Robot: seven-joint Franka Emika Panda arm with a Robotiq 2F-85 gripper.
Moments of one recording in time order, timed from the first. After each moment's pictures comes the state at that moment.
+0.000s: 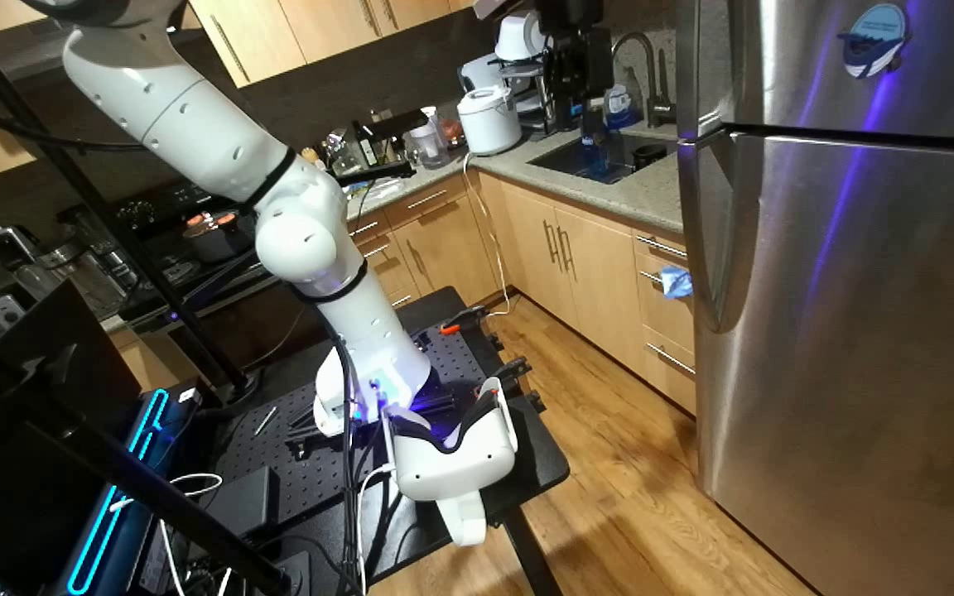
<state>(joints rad) -0.14 -0.41 -0.13 -2.27 -0.19 1.74 -0.09</state>
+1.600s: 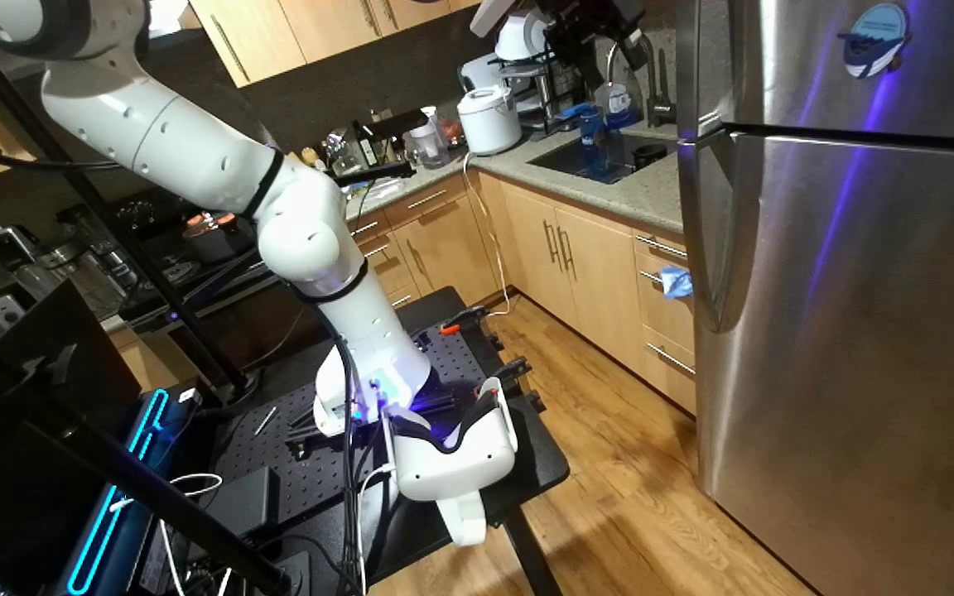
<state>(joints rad) -0.10 -0.60 -0.10 -2.47 -0.31 2.25 -0.17</state>
